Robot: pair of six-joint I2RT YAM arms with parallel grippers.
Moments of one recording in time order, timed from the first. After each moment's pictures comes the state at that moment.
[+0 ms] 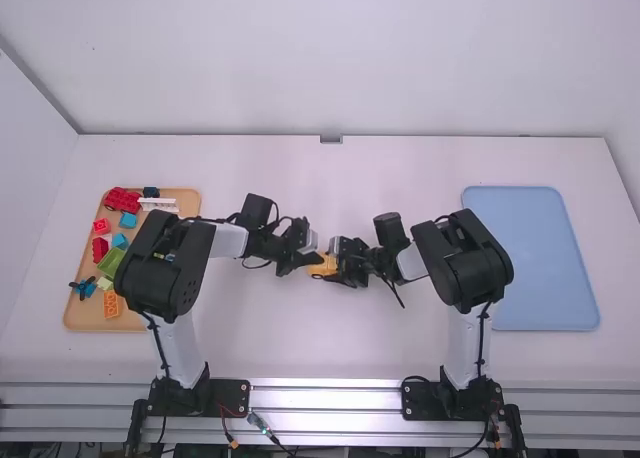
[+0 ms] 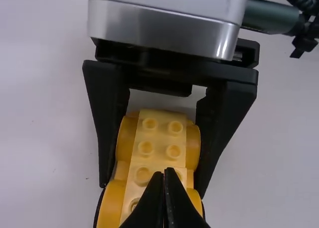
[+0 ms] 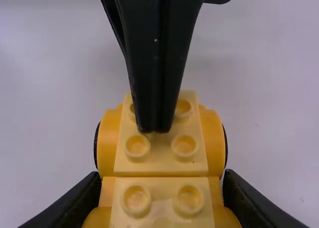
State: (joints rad) left arm -0.23 1.94 0.86 -0.07 1.04 1.02; right arm 0.37 2.10 0.71 0.48 -0.93 -0.84
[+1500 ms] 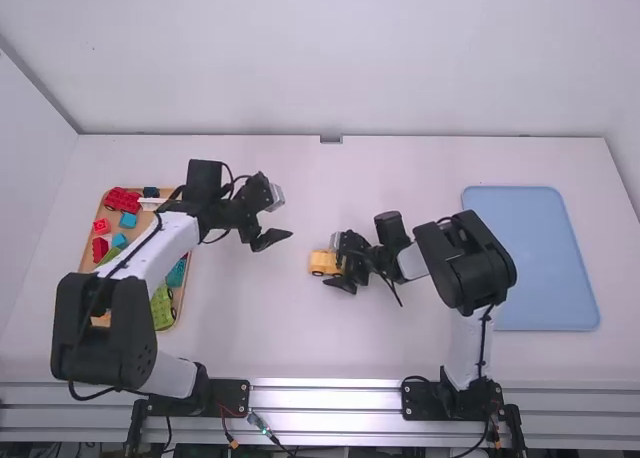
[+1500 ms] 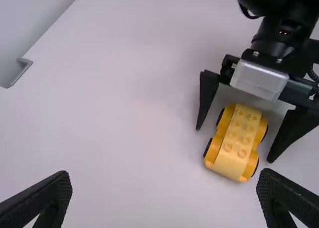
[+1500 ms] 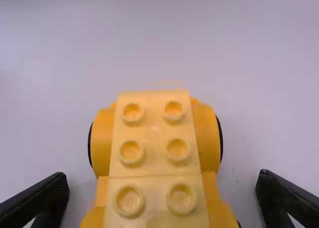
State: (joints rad) left arm -0.03 1.55 0.96 -0.36 0.81 0.89; right arm 0.37 2.05 0.71 0.40 -0.84 -0.77
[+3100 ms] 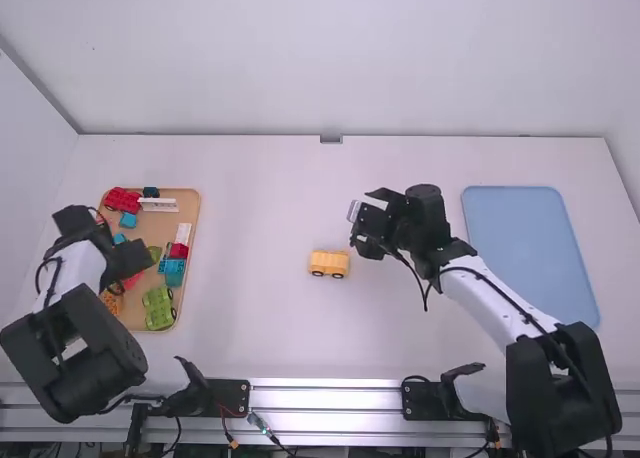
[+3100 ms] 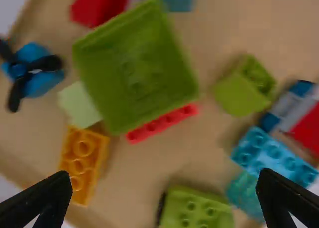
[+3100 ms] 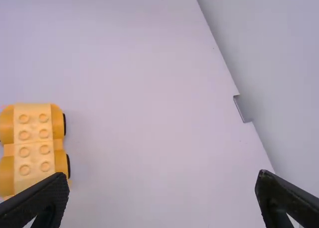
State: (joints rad) left arm 0.72 1.48 0.88 -0.62 -0.05 0.01; right arm 0.32 1.37 0.71 0.03 -0.43 -0.95
